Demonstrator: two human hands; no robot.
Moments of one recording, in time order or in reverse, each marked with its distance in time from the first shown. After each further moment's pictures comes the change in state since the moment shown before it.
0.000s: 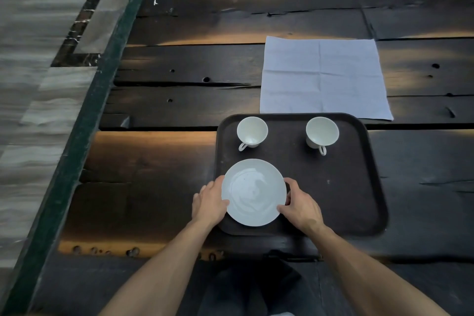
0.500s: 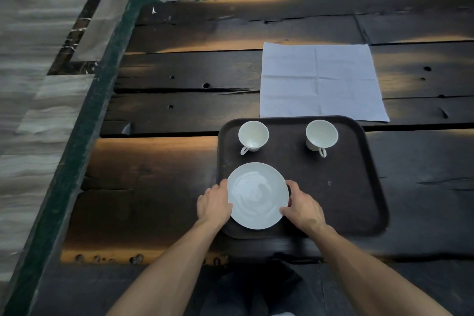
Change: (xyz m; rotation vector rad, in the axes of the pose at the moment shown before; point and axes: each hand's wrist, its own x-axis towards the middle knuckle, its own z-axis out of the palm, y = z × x) left_hand 0.000 0.015 -0.012 0.198 -0.007 0.018; right_hand 0.001 -0.007 0.000 -0.089 -0.003 0.038
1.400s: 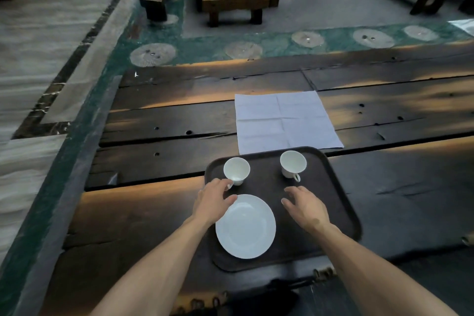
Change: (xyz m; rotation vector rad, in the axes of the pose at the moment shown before) left_hand 0.020 0.016 -0.080 -0.259 0.199 0.414; right_hand -0.025 -0.012 -0.067 -0.068 0.376 -0.029
